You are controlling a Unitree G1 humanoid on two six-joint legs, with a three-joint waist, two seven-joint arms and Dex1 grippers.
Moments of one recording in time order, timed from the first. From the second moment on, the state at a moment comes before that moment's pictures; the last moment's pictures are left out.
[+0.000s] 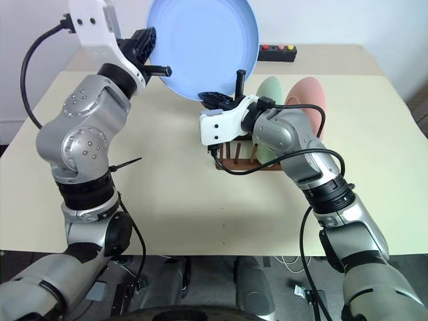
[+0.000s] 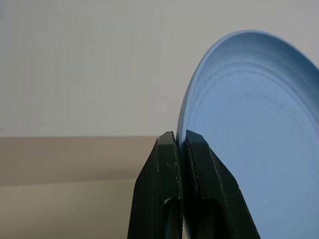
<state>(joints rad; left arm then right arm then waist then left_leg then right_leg) -0.91 0.15 0.18 -0.33 -0.39 0.89 0.05 -0.81 -0.57 0.34 -0.07 -0.51 -0.12 0.60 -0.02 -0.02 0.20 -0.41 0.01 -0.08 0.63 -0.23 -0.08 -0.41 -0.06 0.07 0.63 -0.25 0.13</state>
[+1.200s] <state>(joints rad) -0.33 0.47 0.13 -0.26 -0.42 0.42 -0.46 -0.79 -0.32 -0.04 -0.49 0.42 0.48 0.62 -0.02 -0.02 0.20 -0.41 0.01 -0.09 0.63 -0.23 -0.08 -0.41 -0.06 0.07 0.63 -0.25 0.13</state>
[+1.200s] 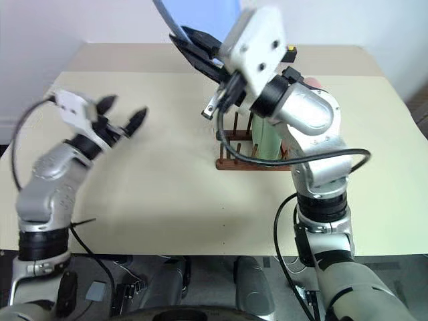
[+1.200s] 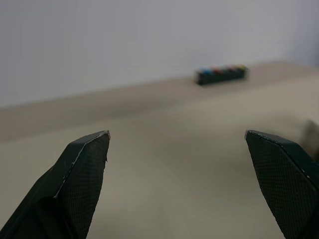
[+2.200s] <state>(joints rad) -0.22 0.53 -0.02 -0.36 -0.43 0.40 -0.74 -0.58 -0.31 -0.22 -0.51 1.52 0.80 -0.23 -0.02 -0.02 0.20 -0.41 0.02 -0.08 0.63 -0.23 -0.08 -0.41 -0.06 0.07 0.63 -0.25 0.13</state>
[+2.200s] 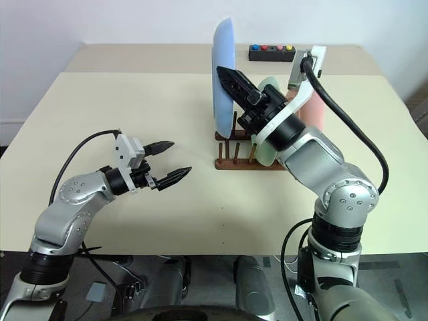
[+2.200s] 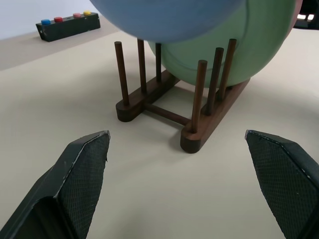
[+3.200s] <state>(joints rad) -0.22 0.52 -0.02 -0.36 -0.43 0.40 -0.76 -0.54 -0.39 -0.16 -0.43 1.68 0.75 -0.43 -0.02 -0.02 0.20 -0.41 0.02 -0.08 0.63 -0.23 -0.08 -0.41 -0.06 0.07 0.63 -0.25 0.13</state>
